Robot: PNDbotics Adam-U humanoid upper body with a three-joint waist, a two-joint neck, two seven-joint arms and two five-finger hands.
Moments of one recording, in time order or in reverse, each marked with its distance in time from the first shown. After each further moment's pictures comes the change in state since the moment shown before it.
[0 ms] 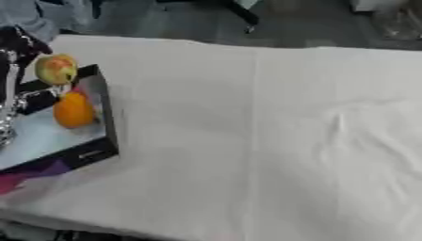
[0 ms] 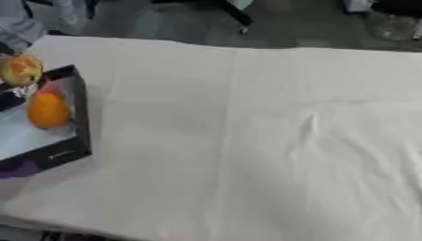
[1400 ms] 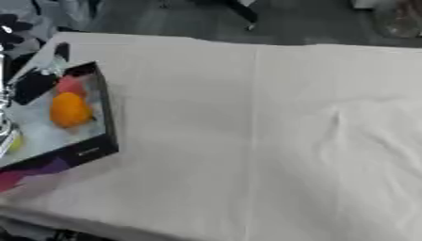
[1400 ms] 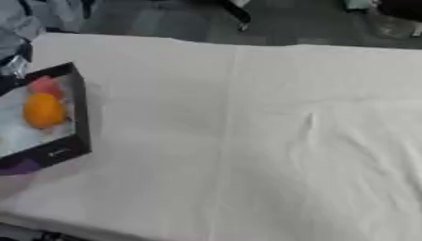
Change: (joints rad) left arm -0.007 -0.099 0.027 -0.102 0.811 0.012 -0.107; right arm 0.059 -0.012 -0.014 0.000 -0.045 -0.017 -0.008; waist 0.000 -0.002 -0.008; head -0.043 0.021
